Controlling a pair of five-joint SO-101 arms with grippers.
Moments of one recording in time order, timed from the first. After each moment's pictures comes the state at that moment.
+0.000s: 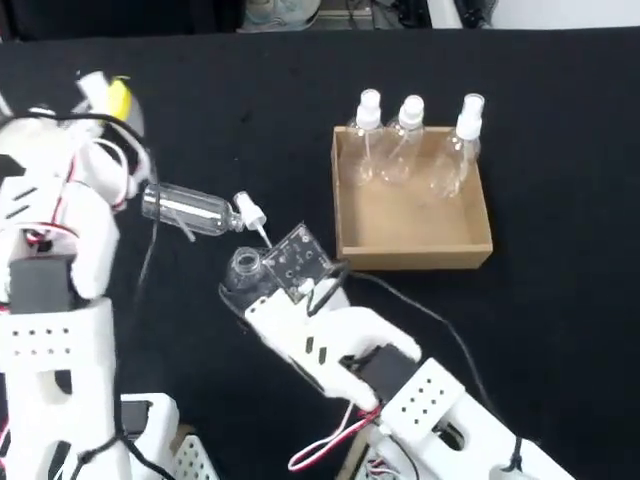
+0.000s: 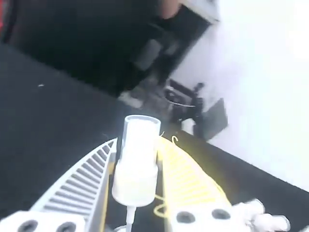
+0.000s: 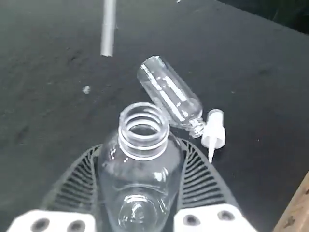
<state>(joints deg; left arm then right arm) -9.1 -47.9 22.5 46.1 25.3 -45.0 -64.0 77.8 23.1 0.4</state>
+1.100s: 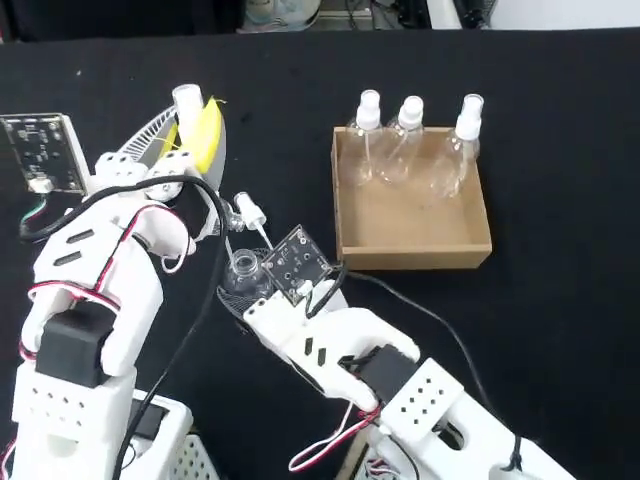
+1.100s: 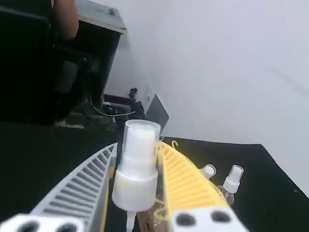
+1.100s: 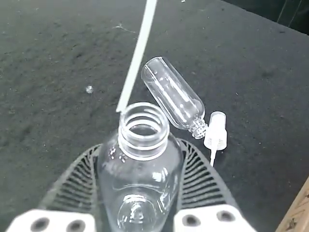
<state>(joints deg) 9.1 -61.6 30.4 41.5 16.9 -45.3 -64.0 77.8 23.1 0.3</state>
